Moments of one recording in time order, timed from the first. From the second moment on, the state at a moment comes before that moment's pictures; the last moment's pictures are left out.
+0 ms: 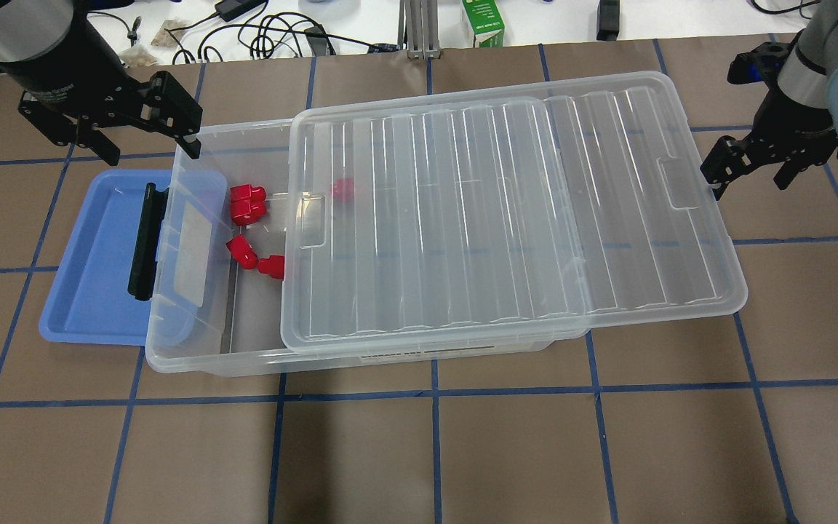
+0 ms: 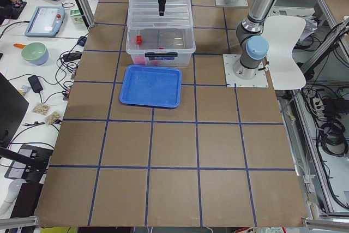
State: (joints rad) left arm -1.46 -1.55 -1.51 -1.60 1.52 0.11; right arm 1.30 -1.37 1.69 -1.79 -1.65 -0.34
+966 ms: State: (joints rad) left arm -1.46 -1.51 -1.50 -1.60 1.52 0.11; right arm 1.48 -1.37 1.69 -1.80 -1.62 -0.09
